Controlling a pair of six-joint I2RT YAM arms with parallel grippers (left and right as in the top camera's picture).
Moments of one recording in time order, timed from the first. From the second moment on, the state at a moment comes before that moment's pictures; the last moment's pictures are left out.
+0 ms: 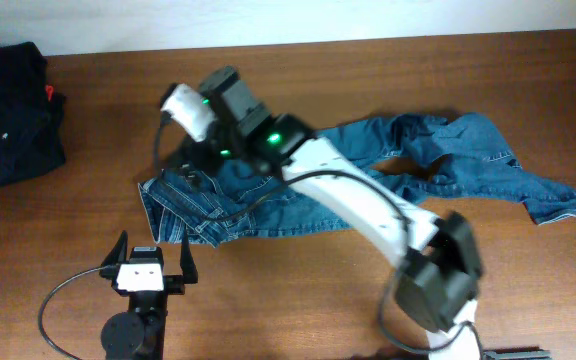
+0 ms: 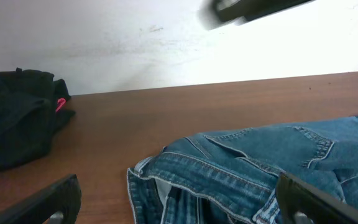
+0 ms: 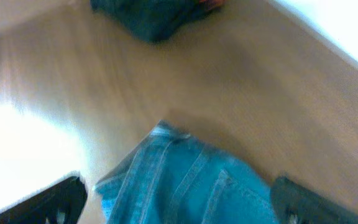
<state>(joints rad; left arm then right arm) -0.07 0.01 0.02 -0.08 -0.06 0.07 0.73 2.04 1.91 -0.56 -0.34 -0.13</state>
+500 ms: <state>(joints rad) -0.07 0.01 0.01 -0.05 -0.15 0.07 0.27 1.73 1.97 -1.30 -0.18 0.03</state>
